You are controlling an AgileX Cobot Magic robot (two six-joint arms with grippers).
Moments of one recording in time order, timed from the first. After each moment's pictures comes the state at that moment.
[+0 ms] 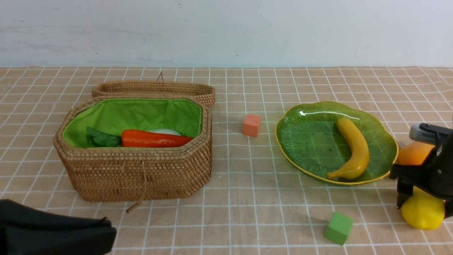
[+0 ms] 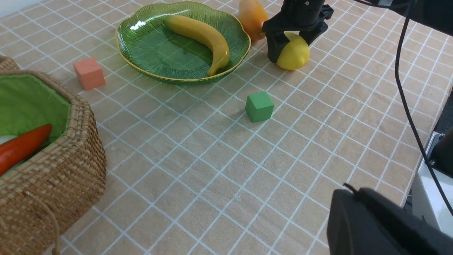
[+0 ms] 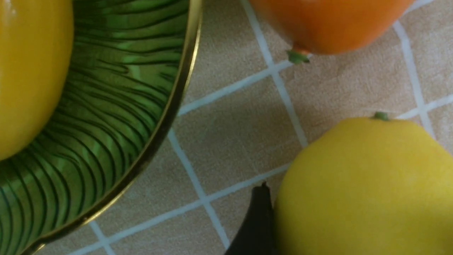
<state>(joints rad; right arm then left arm) -0.04 1.79 -1.07 -0.02 0.75 0.38 -0.68 0.60 -0.79 -0.34 0.73 0.26</state>
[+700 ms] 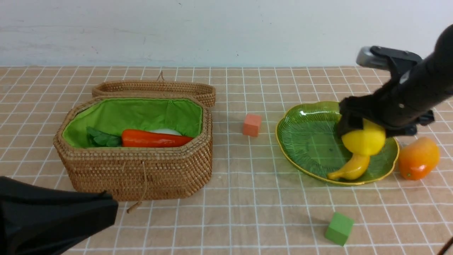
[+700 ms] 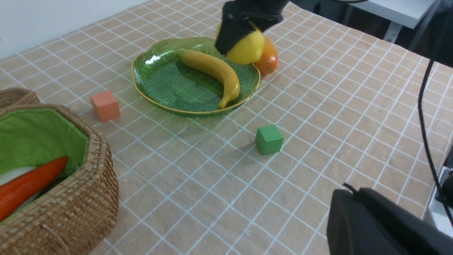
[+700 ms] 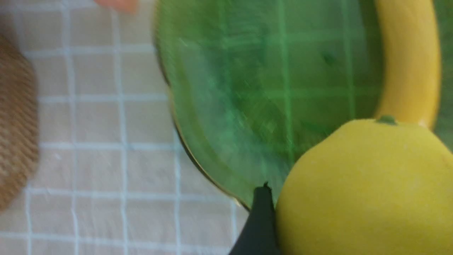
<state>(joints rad) 0.18 1.73 -1.38 0.20 0.74 0.08 -0.68 0.60 -0.79 -0.34 0.63 0.26</state>
